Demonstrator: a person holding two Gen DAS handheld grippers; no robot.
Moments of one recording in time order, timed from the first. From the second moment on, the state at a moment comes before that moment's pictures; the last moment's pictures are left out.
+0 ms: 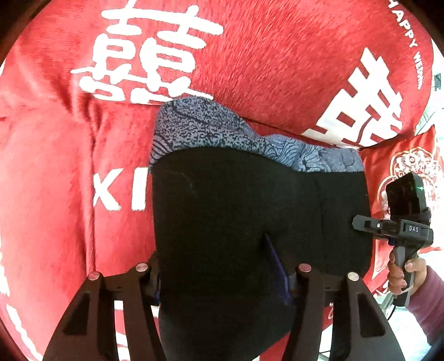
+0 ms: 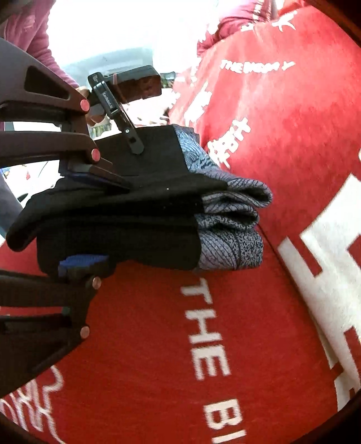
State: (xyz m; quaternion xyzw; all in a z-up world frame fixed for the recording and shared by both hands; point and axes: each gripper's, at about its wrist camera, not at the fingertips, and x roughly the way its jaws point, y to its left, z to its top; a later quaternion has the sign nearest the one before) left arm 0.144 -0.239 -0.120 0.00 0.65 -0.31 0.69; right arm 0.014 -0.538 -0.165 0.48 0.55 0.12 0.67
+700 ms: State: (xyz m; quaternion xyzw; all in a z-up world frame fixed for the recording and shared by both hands) left arm 0.073 -0.136 -0.163 0.01 0.65 -0.26 0.71; right arm -0.075 -0.453 -0.186 0.44 0.58 0.07 0.68
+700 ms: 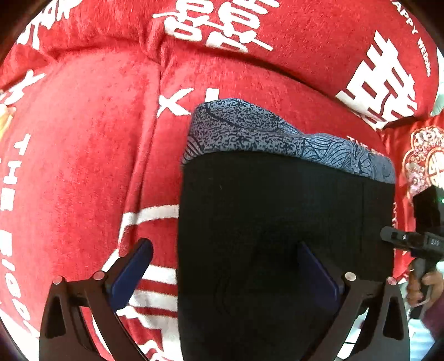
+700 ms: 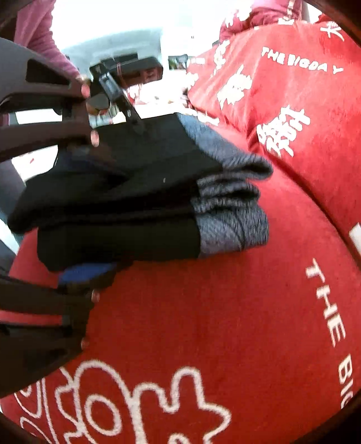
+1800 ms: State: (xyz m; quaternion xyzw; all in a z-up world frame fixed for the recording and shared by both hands) left arm -0.039 -0.123 0.013 0.18 0.59 -0.19 0.77; right arm -0.146 -0.323 0.005 0.23 0.61 -0.18 0.73
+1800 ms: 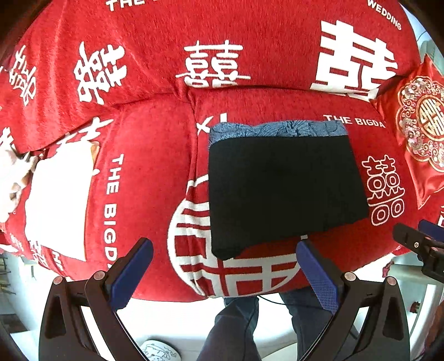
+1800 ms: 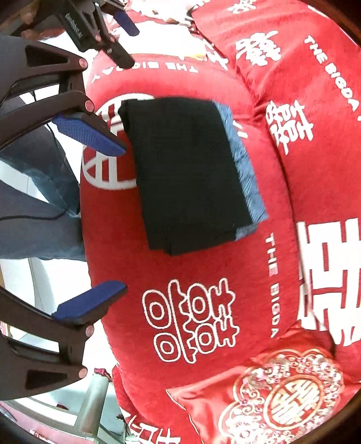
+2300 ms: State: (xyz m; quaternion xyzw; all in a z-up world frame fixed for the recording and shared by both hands) left arm -0.047 -0.114 0.053 0.17 0.58 -0.18 0.77; right arm -0.134 -0.300 0.048 0.22 0.62 -0.16 0.74
